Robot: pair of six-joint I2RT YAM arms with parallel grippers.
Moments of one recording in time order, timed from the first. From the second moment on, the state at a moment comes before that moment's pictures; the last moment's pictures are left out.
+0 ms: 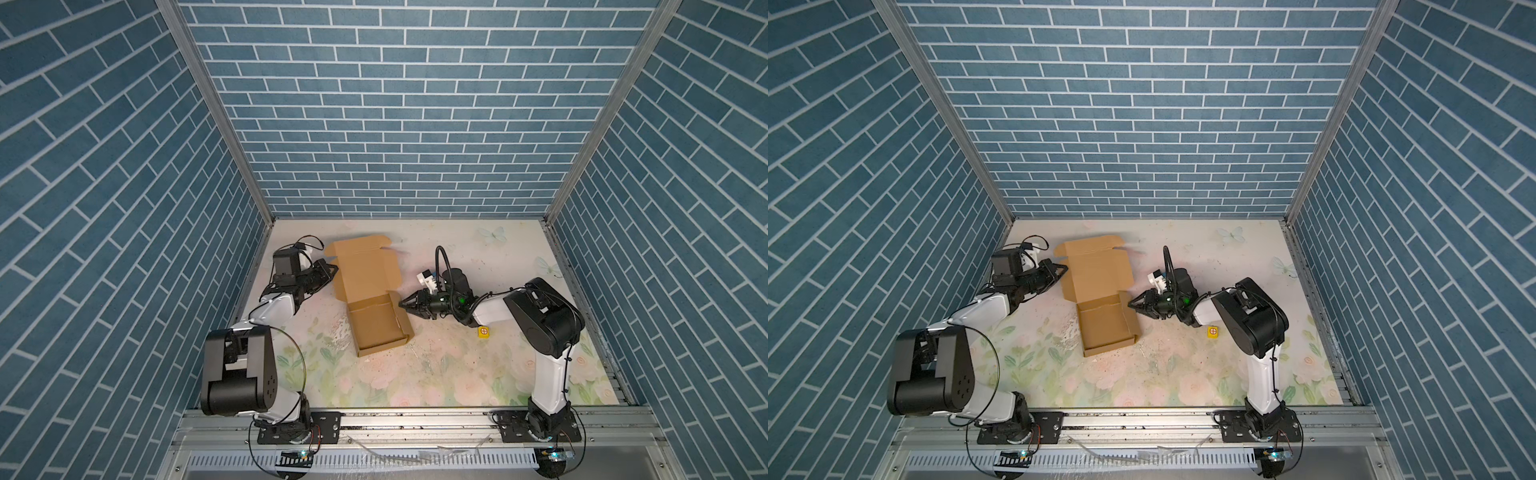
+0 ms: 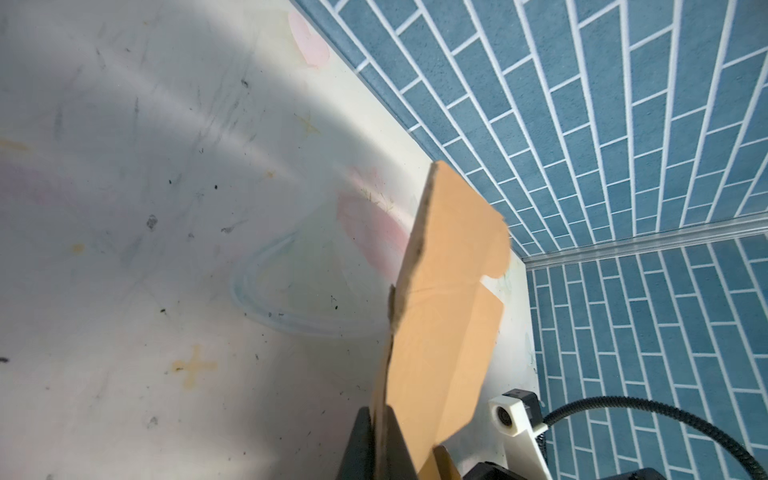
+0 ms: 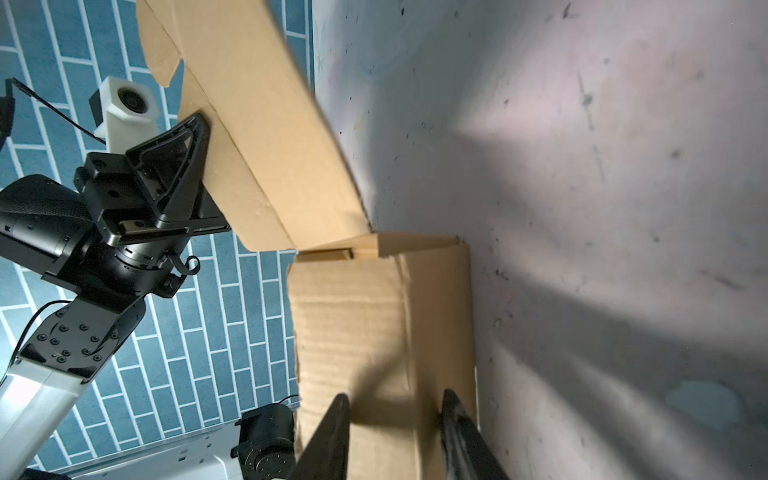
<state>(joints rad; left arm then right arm) 0.08 1.48 0.80 0.08 0.59 -0.66 0.64 1.97 0.86 0.59 -0.82 1.05</state>
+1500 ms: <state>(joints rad) -0.04 1.51 0.80 0.19 0.61 -0.73 0.83 1.82 1.14 -0.38 -0.15 0.65</state>
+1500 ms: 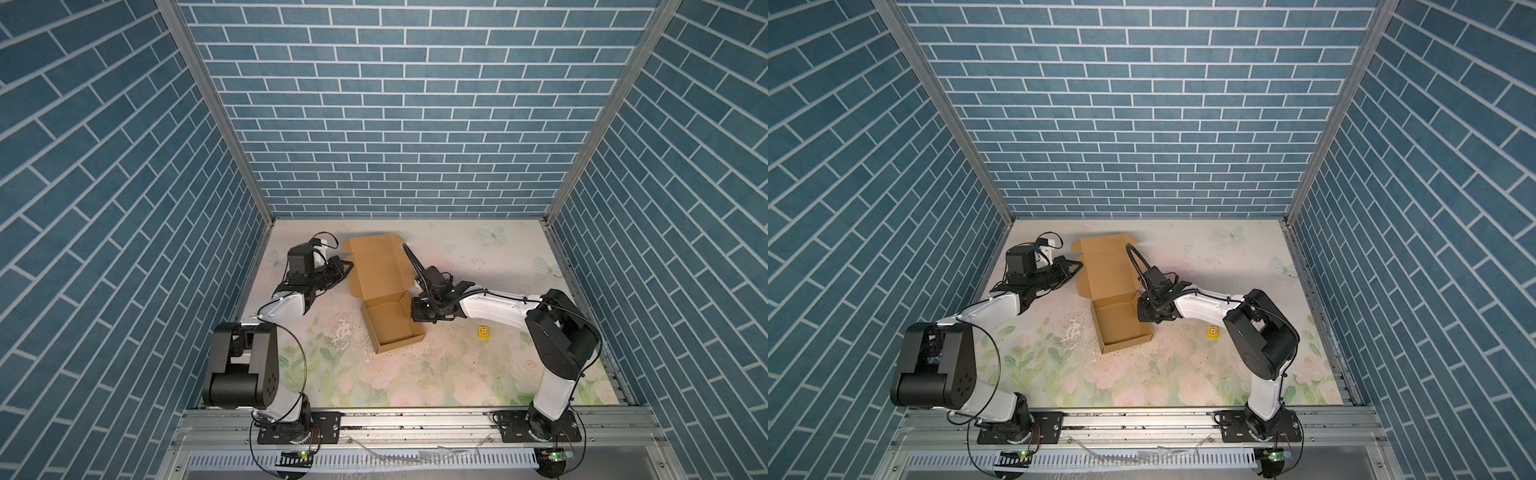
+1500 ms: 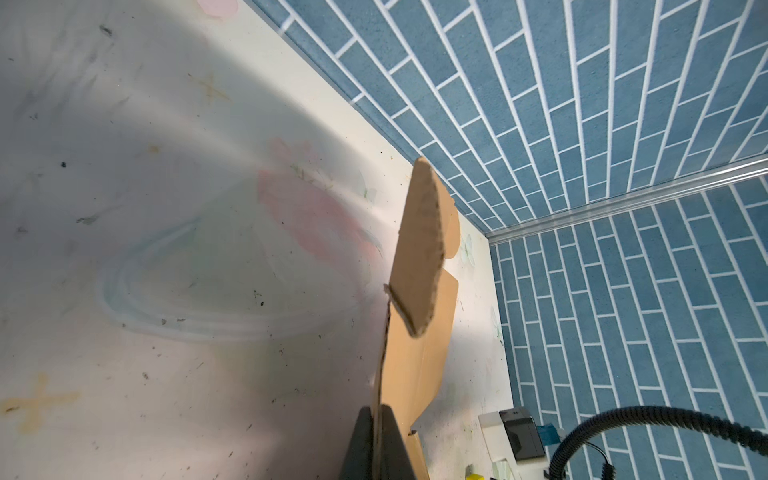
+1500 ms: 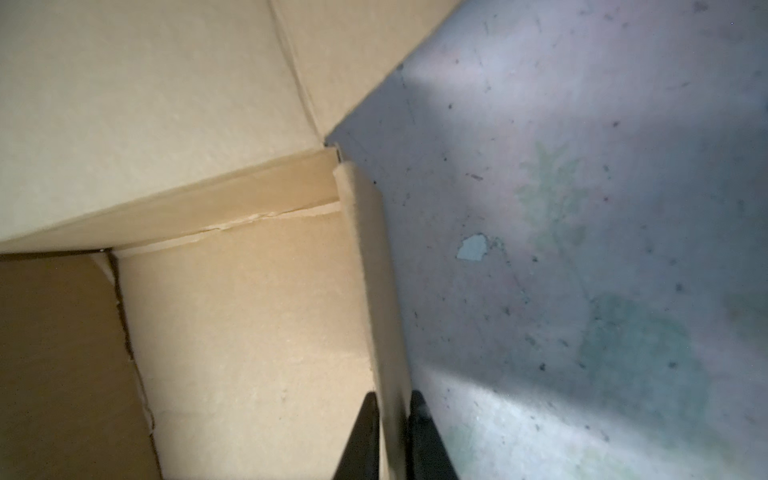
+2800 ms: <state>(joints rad) -0.07 1.51 0.82 0.25 0.66 -0.76 0.86 1.95 1.25 -0.45 0.00 0.57</state>
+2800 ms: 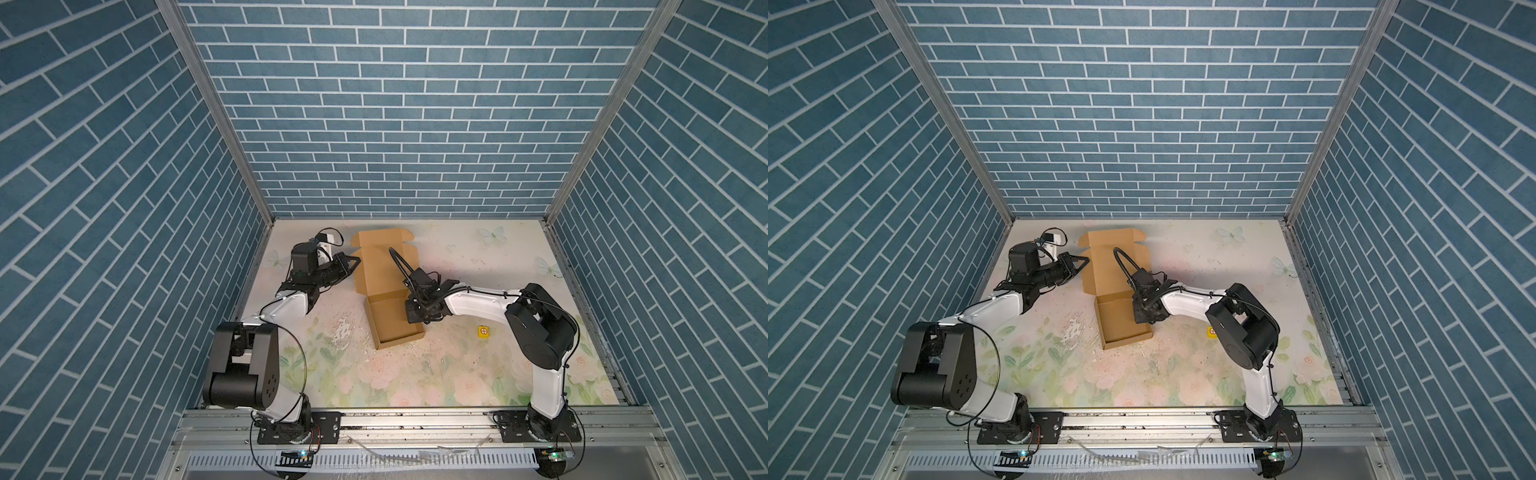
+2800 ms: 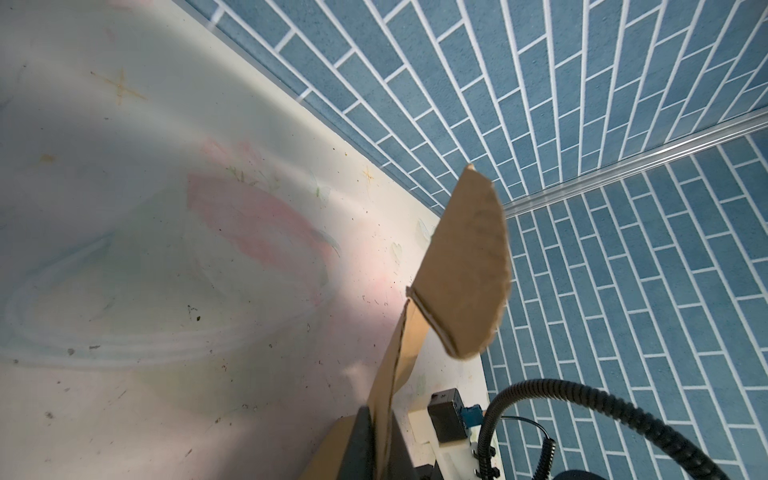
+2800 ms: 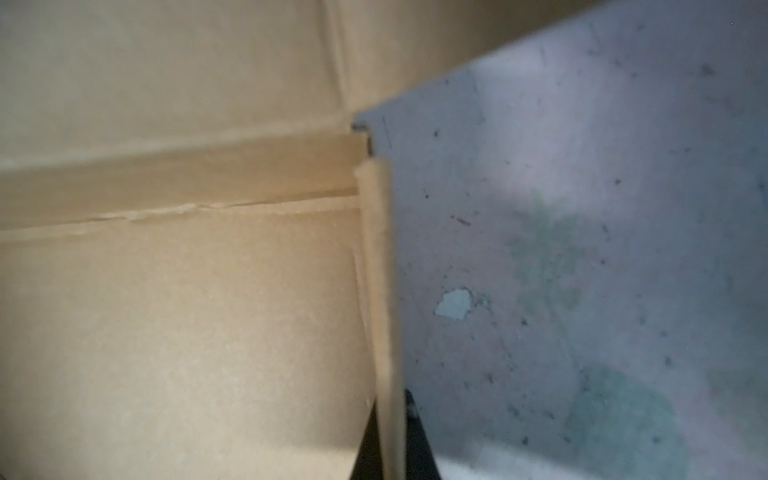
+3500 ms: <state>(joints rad) -0.07 1.51 0.82 0.25 0.66 -0.76 0.86 1.92 1.23 -0.48 -0.01 0.55</state>
